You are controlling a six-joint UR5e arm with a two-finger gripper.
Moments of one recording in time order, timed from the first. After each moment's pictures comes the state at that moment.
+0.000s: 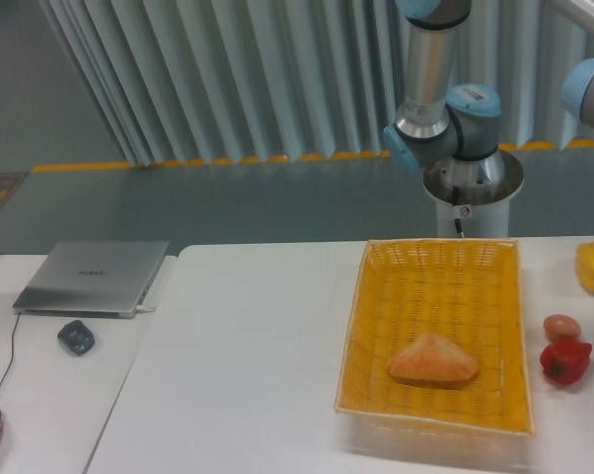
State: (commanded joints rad) arm 2.67 -1.85 -1.46 -1.41 1.57 2.04
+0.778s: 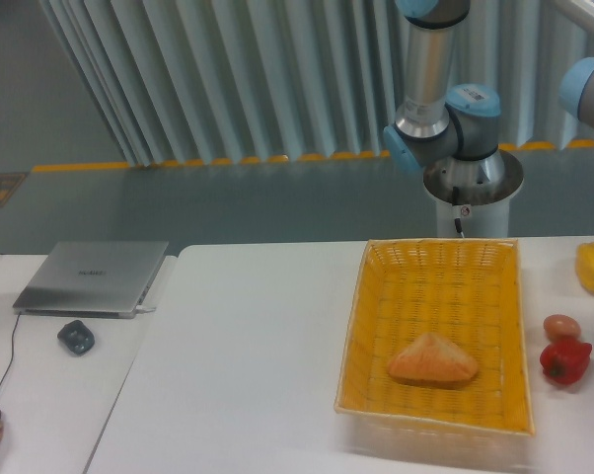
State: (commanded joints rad) arm 2.67 -1.84 -1.50 -1.39 1.49 2.01
